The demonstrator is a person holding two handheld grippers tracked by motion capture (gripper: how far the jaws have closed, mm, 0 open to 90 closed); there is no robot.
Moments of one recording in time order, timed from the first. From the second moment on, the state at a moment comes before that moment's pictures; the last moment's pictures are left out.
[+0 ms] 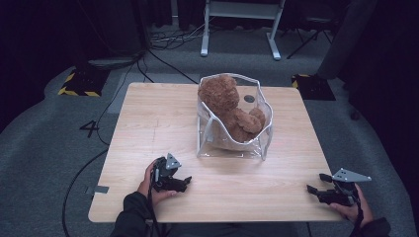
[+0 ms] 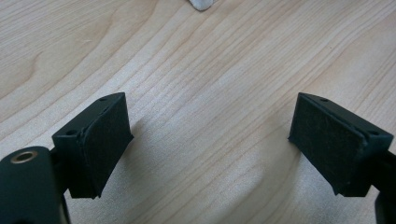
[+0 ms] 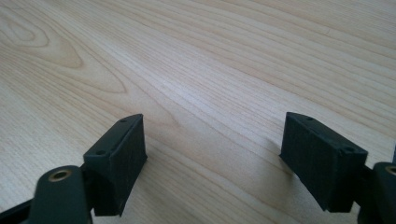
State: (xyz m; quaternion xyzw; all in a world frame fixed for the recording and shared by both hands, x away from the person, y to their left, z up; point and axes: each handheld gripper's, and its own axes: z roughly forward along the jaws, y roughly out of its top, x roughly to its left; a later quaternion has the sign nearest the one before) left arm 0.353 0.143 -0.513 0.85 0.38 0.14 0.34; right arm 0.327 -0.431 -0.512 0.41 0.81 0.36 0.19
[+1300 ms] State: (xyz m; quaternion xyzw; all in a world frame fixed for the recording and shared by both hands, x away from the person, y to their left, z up) left arm 0.354 0.143 -0.513 0.85 0.38 0.14 0.34; right arm 0.329 -0.431 -0.512 0.43 0.80 0.36 0.20
